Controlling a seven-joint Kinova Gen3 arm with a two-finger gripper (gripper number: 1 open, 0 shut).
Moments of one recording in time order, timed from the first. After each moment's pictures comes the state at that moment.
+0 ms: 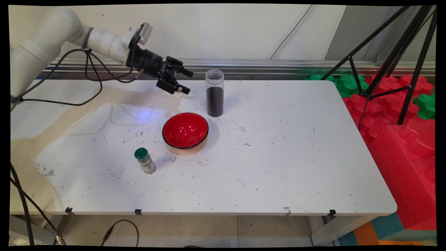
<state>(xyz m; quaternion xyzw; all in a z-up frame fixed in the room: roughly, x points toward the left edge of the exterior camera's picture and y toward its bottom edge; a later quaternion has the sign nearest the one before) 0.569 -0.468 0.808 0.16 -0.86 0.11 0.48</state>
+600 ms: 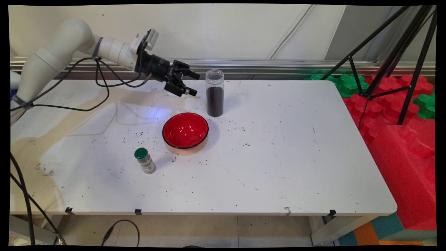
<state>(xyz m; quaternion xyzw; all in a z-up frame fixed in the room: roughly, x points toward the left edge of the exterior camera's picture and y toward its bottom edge) 0.560 -0.484 0.779 0.15 -0.84 0.11 0.51</state>
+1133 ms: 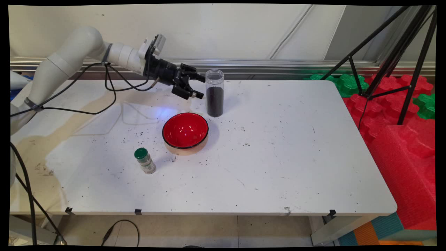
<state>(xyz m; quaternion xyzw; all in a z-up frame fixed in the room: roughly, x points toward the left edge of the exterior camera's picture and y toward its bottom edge) 0.547 -0.497 0.757 0.14 -0.83 0.10 0.52</state>
